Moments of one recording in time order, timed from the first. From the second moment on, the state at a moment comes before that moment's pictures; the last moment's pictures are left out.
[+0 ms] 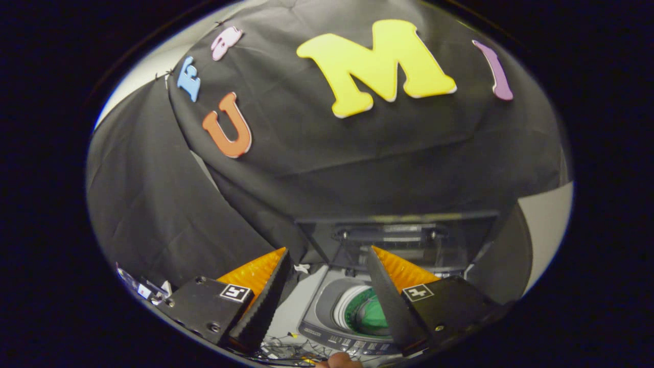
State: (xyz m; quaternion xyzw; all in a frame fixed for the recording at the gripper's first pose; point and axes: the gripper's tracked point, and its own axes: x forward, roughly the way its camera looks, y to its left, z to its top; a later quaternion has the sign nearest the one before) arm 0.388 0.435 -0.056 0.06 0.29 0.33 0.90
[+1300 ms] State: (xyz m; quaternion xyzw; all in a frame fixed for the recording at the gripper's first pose) arm 0.548 0.460 -0.145 -0.02 0.32 0.19 0.93
